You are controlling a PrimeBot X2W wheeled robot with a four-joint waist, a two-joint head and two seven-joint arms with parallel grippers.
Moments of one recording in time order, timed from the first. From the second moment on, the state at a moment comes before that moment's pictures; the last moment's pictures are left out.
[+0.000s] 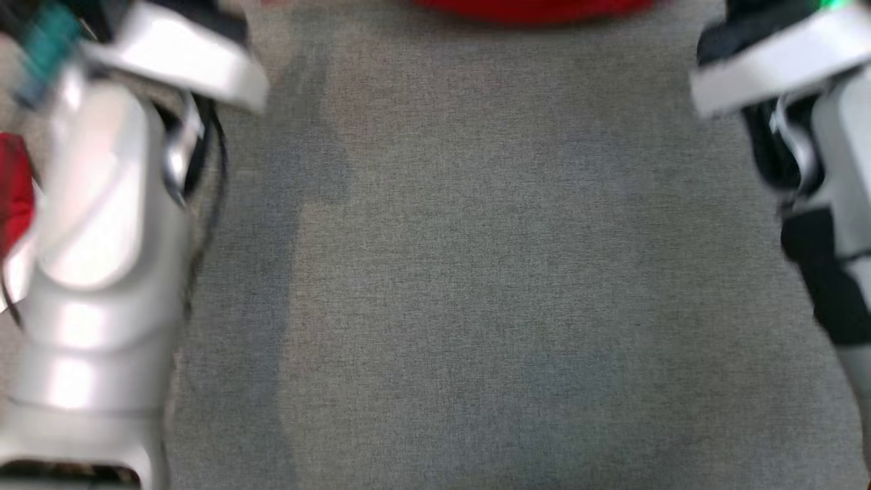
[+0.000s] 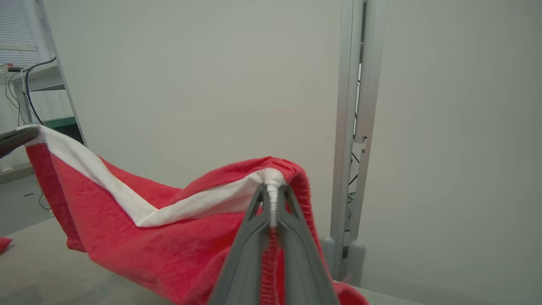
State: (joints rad) left arm -1.00 0.14 -0.18 0.47 -0.14 -0.10 -0.26; right arm -1.05 -0.25 0.39 0.49 0.43 0.13 -0.26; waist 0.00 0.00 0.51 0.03
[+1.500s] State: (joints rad) left arm 0.16 0.05 -0.06 0.51 -0.17 -0.11 -0.26; right arm 0.18 -0.24 0.48 0.32 0.60 0.13 -0.26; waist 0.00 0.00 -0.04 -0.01
